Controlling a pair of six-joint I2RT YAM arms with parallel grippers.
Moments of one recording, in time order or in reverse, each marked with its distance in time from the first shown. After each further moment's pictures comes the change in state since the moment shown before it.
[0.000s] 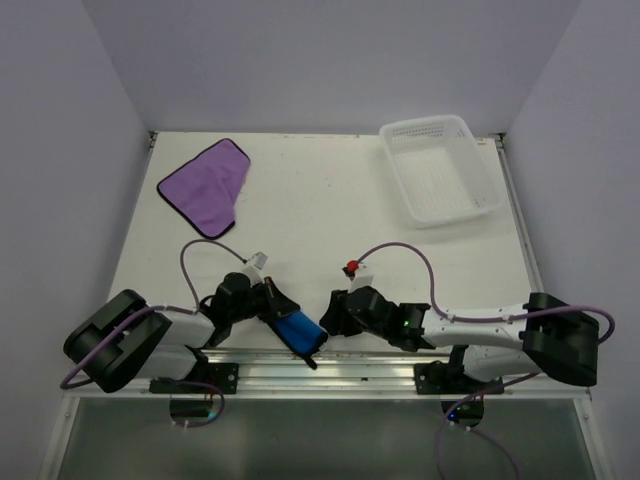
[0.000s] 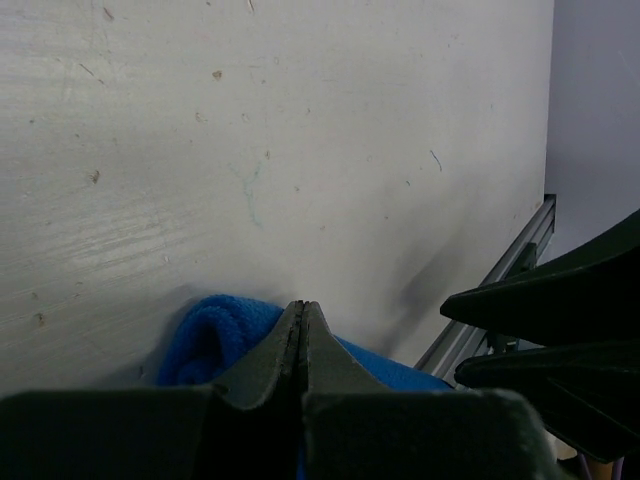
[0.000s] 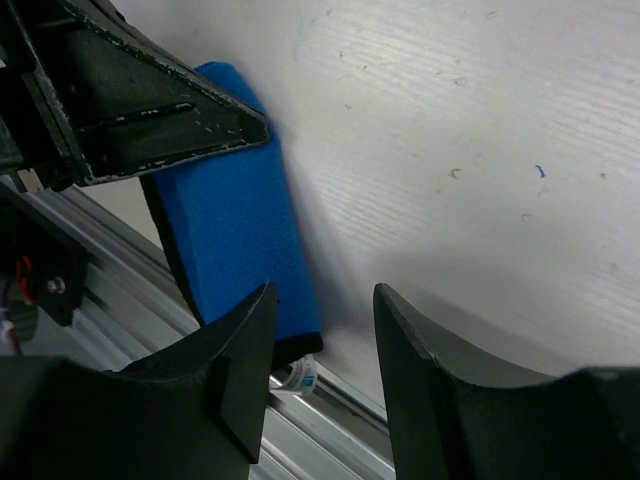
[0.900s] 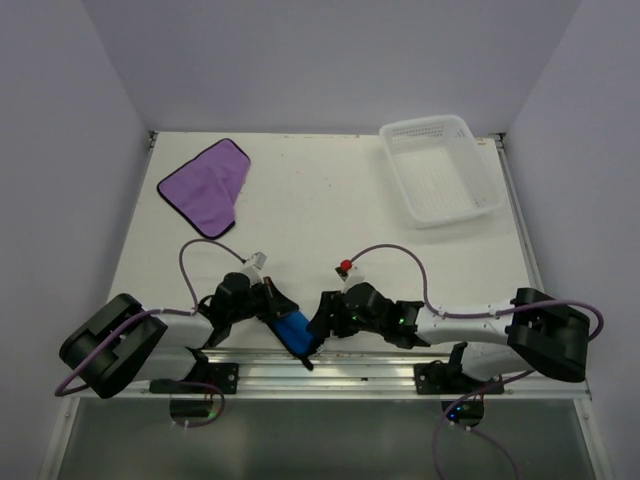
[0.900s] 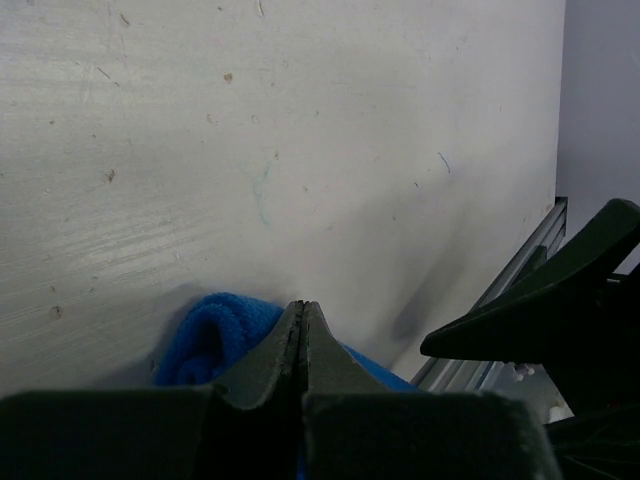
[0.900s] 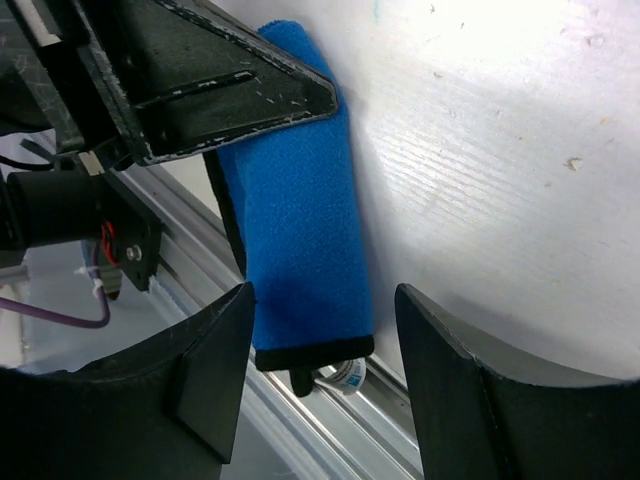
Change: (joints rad) left arm 0.000 -0.042 0.002 -0.056 -0.023 0.016; right arm -0.053 0.108 -0.038 0.230 -0.238 0.094
